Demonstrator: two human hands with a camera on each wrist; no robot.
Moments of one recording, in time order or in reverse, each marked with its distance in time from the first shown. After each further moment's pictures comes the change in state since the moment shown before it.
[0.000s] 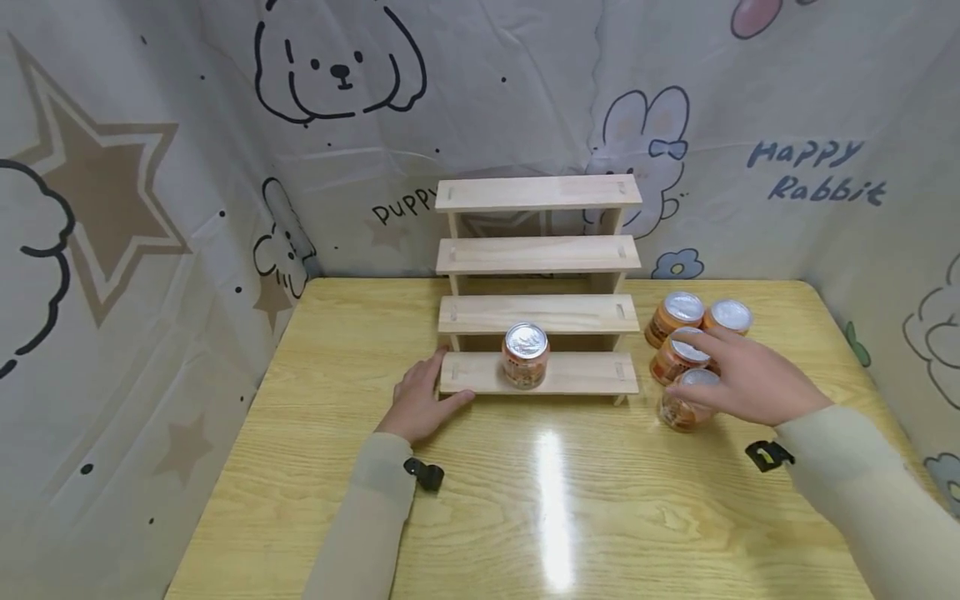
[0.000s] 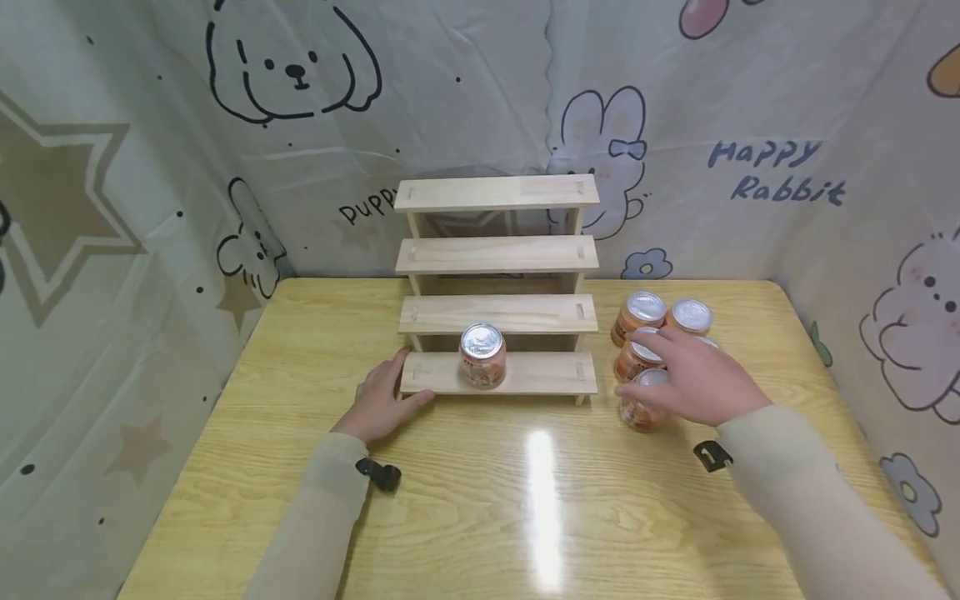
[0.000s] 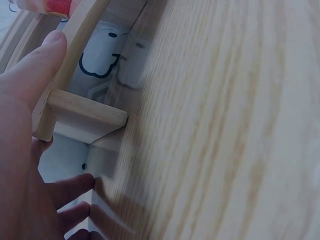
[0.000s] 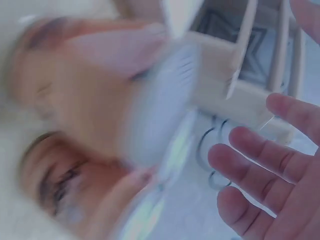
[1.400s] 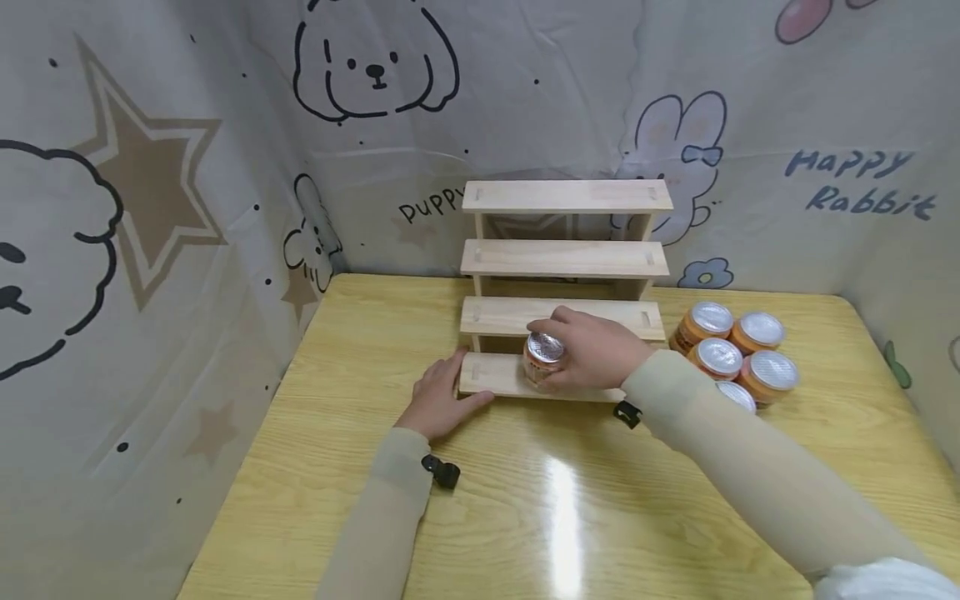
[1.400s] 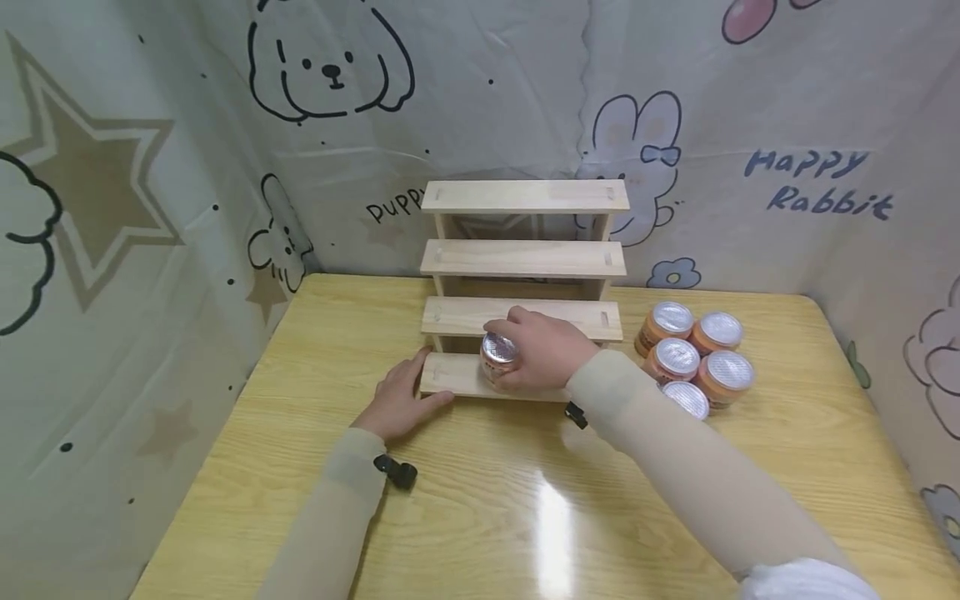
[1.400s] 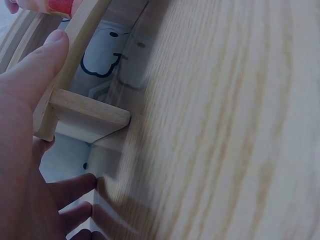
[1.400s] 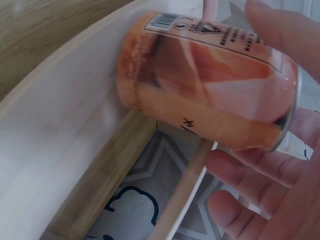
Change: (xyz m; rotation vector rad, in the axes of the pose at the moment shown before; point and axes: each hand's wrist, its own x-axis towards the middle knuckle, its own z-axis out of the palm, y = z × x) left_hand -0.005 0.003 -0.004 -0.012 0.005 -0.023; right_hand 0.122 -0.142 0.034 -0.028 -0.059 -0.379
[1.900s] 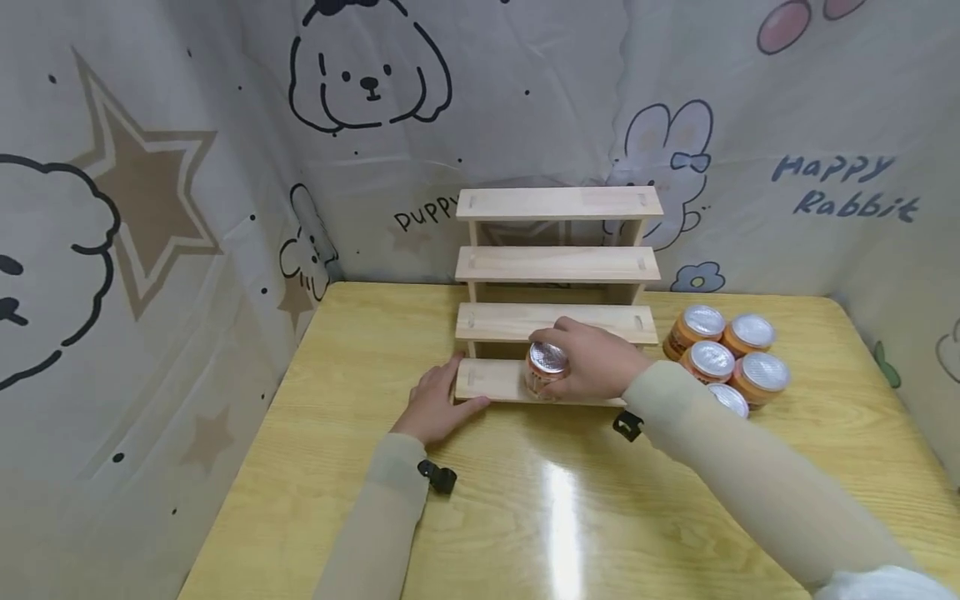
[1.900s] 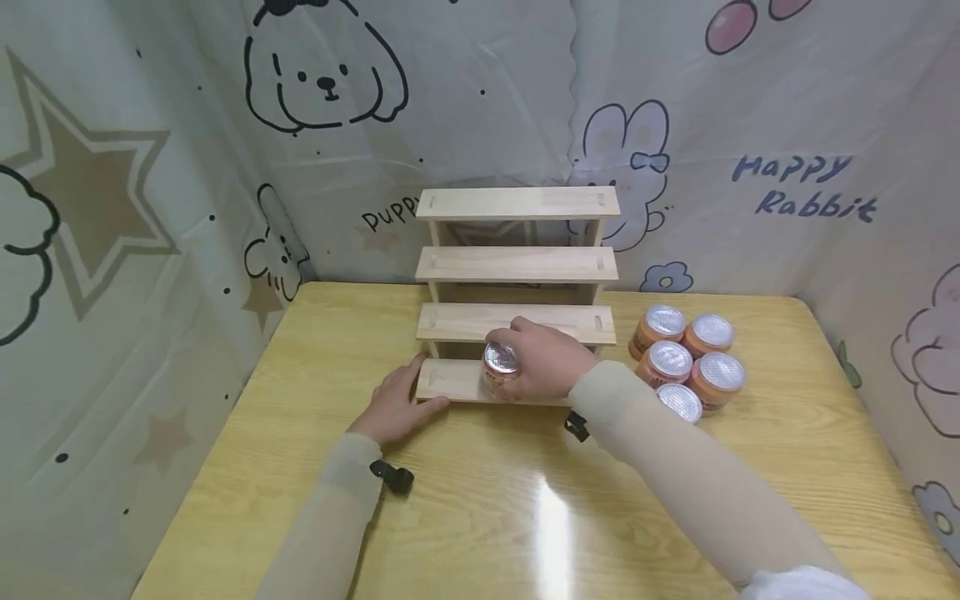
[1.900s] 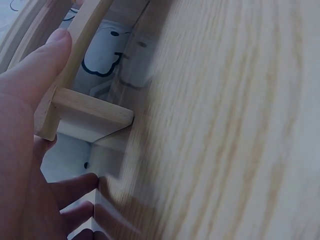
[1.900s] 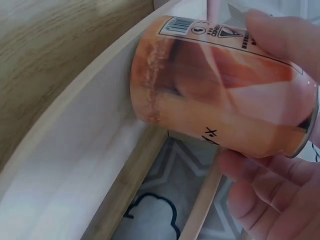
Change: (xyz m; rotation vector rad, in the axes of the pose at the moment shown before) left_hand 0.002 0.004 -0.005 0.006 -0.008 0.016; right_hand -0.010 0.006 0.001 0.106 0.001 0.038
